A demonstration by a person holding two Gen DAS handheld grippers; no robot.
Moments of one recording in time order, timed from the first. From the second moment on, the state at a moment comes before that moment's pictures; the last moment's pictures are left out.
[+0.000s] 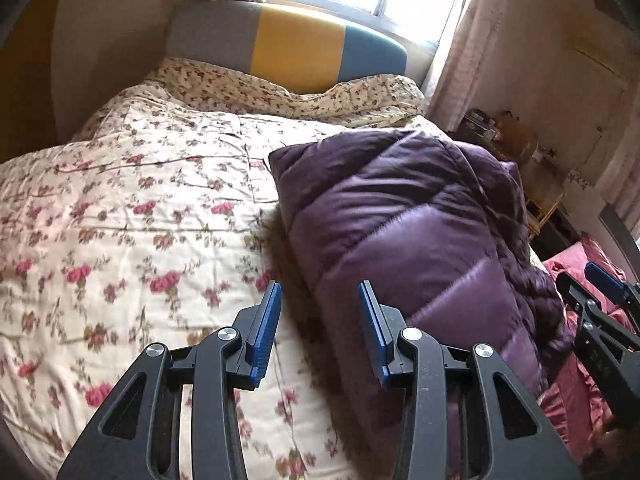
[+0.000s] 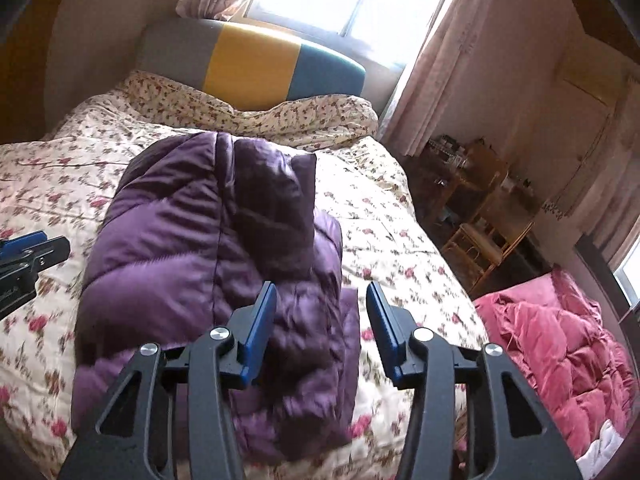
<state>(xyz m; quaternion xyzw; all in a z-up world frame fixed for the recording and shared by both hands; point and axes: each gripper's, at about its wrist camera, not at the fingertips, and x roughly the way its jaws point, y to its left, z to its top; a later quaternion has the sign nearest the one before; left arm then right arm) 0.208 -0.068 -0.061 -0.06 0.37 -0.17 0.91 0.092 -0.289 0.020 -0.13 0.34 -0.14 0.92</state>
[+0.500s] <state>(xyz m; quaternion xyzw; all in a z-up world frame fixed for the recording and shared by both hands) 0.261 -0.102 -0.057 -0.04 0.38 -0.16 0.91 0.174 -0.308 -0.013 -0.13 0.37 -0.17 0.90</state>
